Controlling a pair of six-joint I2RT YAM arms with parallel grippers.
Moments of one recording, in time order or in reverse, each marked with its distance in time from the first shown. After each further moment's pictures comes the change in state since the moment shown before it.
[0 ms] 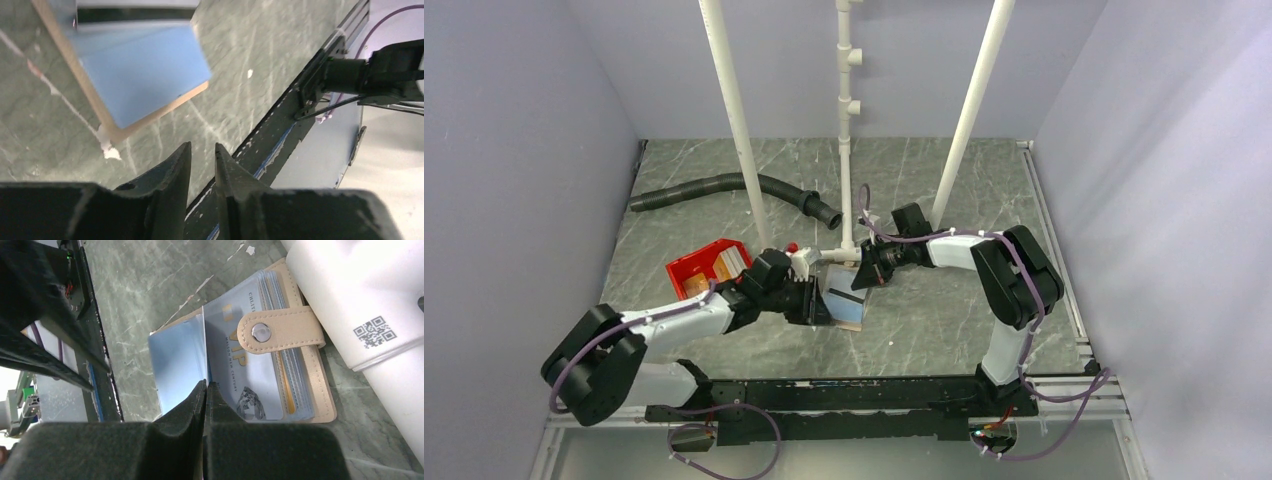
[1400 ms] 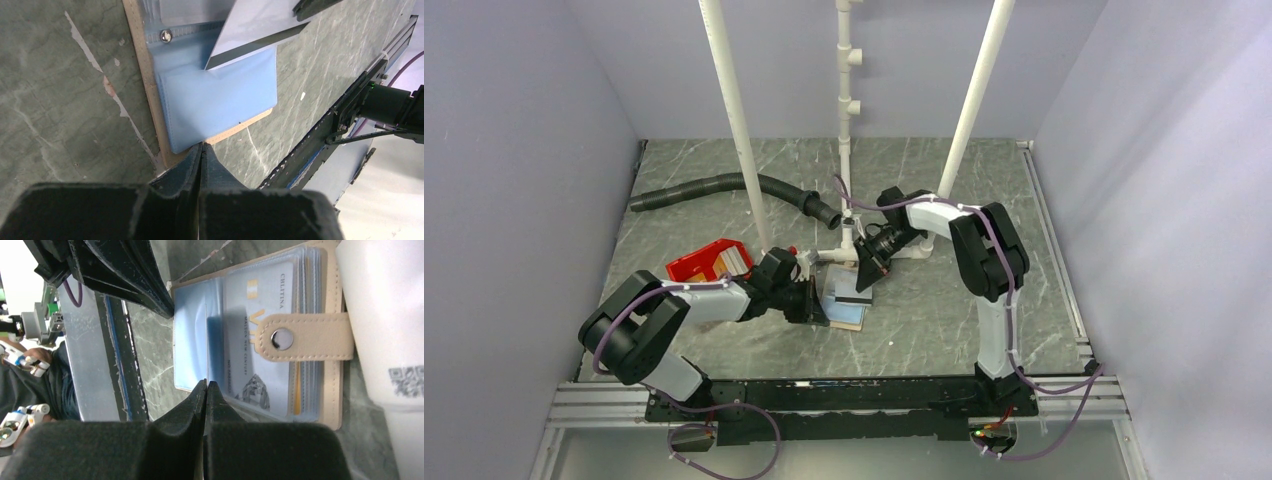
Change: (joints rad) left arm 0.055 0.204 0.037 0.050 -0.020 0.000; right arm -0.009 0.240 0.447 -0.799 -0.072 -0.511
